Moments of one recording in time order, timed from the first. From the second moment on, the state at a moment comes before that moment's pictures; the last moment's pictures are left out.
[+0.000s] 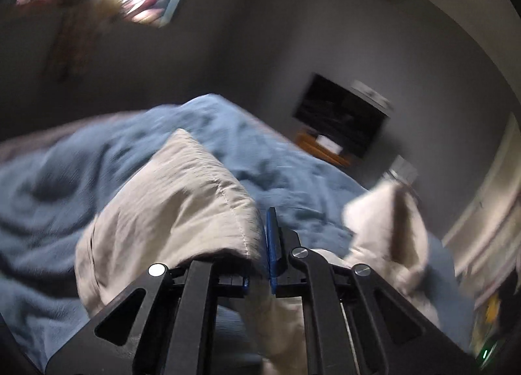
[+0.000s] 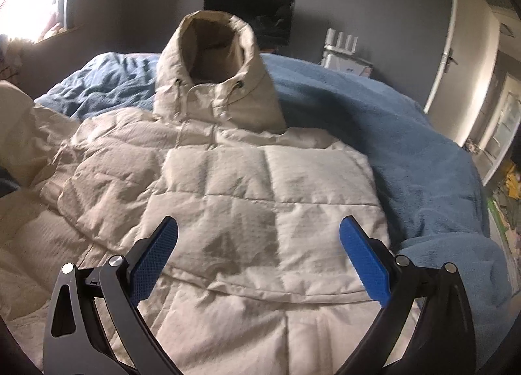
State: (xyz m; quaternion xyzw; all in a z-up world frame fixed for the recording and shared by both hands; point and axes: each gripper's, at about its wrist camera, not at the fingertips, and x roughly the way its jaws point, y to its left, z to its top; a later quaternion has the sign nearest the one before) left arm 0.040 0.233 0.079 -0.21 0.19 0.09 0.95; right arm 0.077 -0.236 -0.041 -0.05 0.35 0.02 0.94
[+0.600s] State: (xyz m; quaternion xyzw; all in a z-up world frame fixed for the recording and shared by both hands) left arm 0.082 -0.025 0.004 0.10 0.32 -0.15 0.93; right arm 0.084 -0.284 -0.046 0.04 0.35 -0.01 0.94
